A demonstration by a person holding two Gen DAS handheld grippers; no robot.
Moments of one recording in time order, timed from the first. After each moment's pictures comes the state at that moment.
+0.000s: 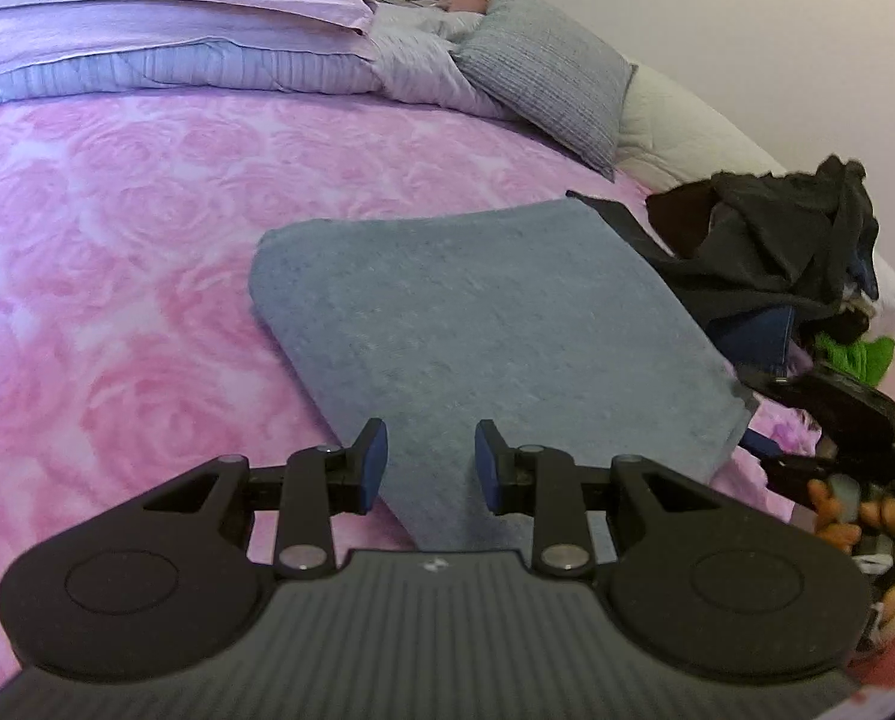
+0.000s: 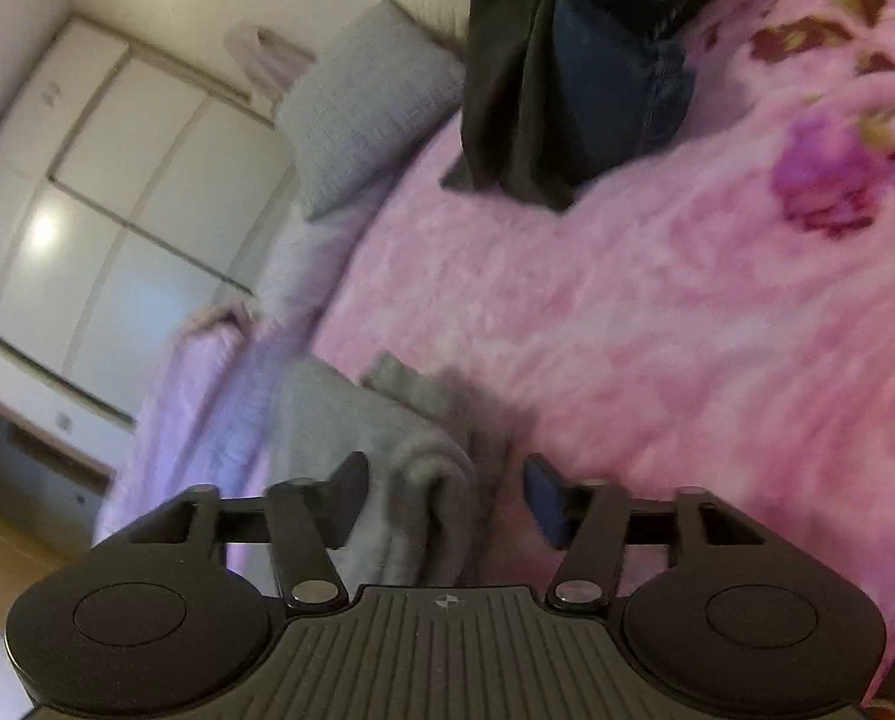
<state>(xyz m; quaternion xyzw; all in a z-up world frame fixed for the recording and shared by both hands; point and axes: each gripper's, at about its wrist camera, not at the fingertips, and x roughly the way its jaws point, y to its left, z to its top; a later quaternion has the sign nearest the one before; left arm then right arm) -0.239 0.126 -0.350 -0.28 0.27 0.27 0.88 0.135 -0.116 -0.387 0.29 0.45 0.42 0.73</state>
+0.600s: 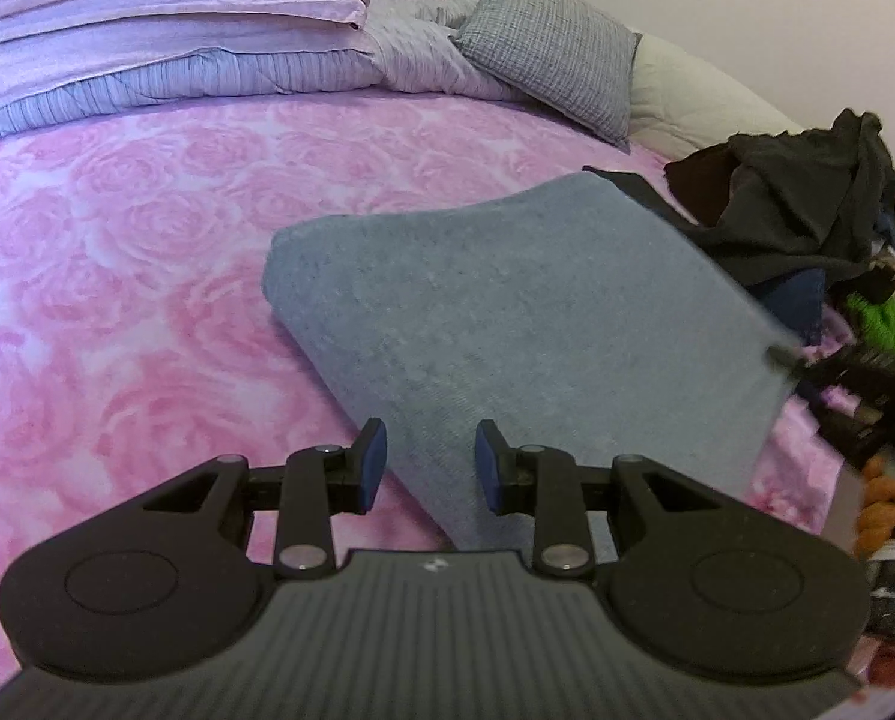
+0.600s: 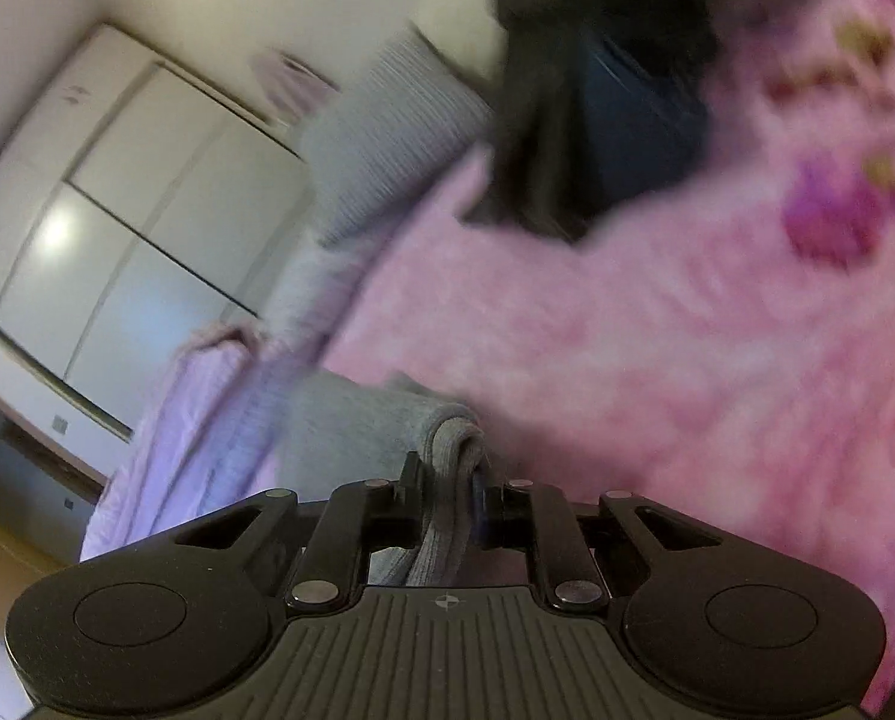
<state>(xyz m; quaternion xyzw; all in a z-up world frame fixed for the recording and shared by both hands) -0.224 0.124 -0.354 -0.23 0.31 0.29 0.88 0.118 -0.113 -0.373 0.27 0.39 0.43 0.77</state>
